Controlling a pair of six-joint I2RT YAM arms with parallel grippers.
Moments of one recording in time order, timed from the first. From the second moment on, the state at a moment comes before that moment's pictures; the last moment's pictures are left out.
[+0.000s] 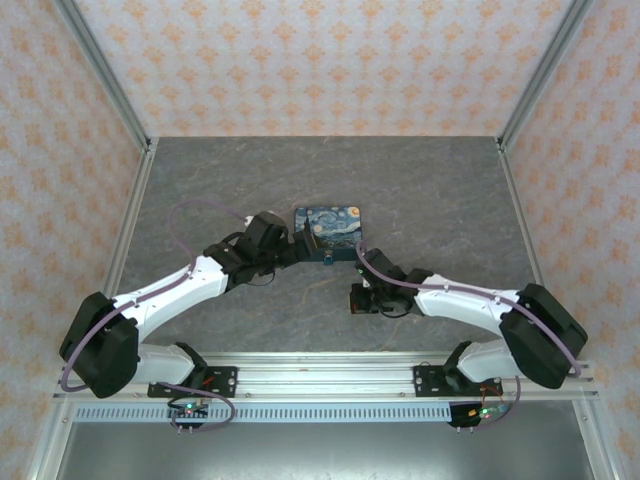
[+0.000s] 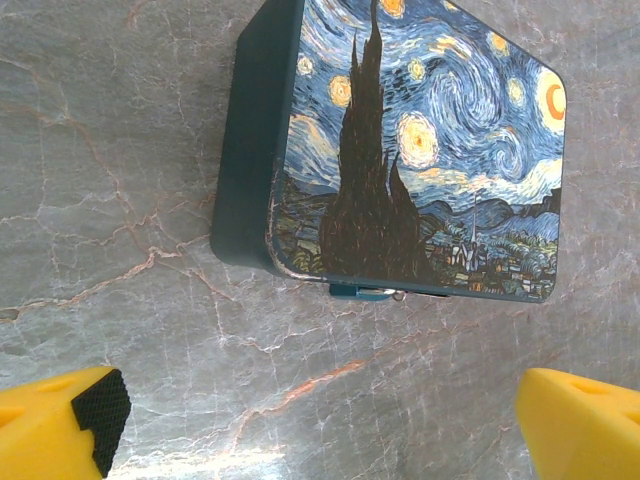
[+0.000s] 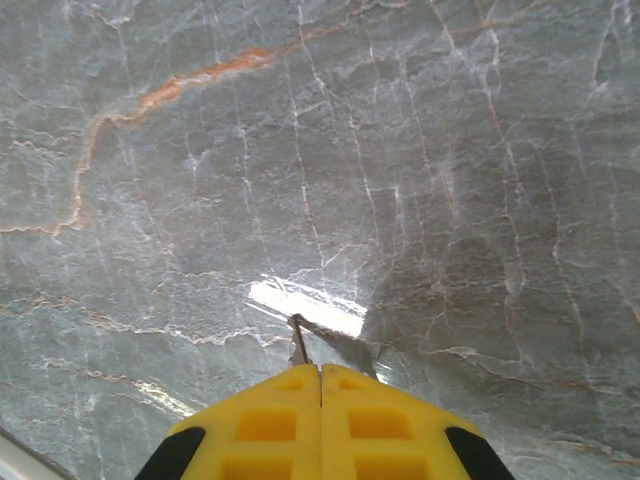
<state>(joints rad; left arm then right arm) -0.61 1.31 0.83 -0.36 -0.02 -0.96 0.81 1.34 0.61 -0.34 -0.15 0.73</state>
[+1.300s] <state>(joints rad) -0.61 1.31 0.83 -0.36 -0.02 -0.97 0.92 1.54 0.79 -0.57 -0.03 0.46</state>
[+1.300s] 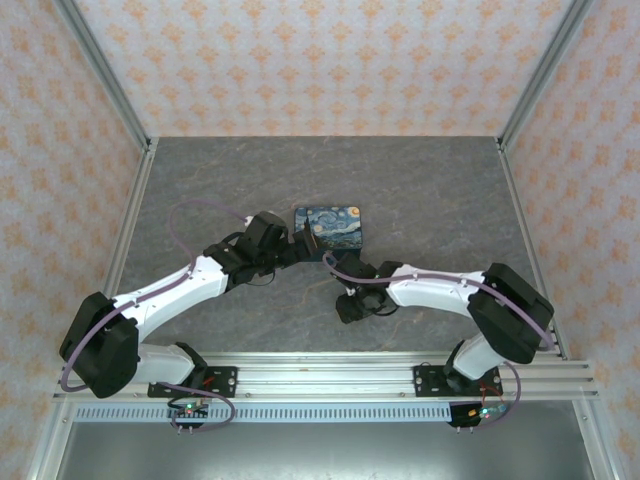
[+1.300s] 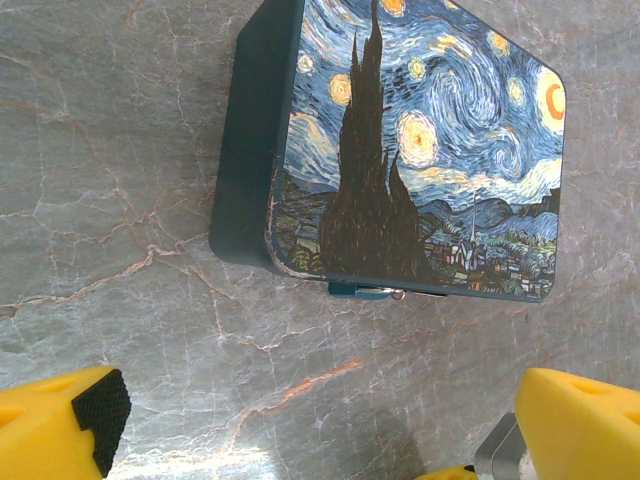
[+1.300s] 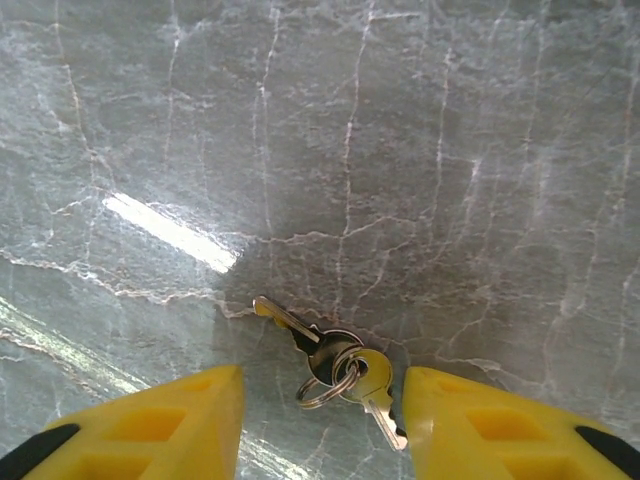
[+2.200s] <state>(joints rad) -0.61 1.32 0.83 -0.36 -0.02 -0.97 0.93 1.60 0.86 -0.62 0.09 0.47</state>
